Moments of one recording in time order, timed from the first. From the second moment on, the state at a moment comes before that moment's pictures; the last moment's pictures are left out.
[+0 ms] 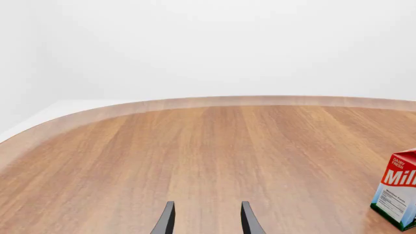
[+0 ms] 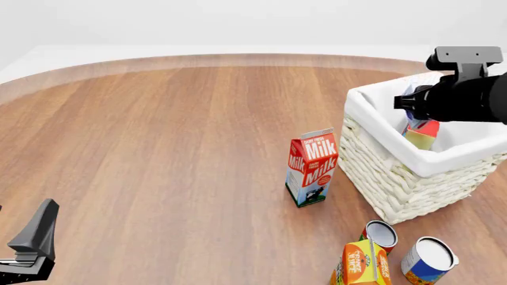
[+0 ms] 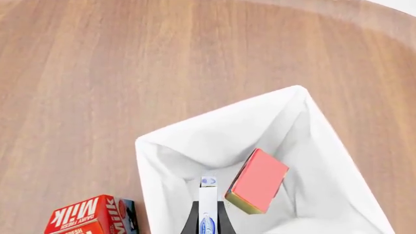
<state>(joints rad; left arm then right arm) 0.00 0.00 0.00 0.00 0.00 0.01 1.34 -1.01 0.39 0.01</state>
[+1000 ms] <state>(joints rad) 0.00 0.00 0.00 0.00 0.00 0.00 1.38 -1.00 0.35 0.01</state>
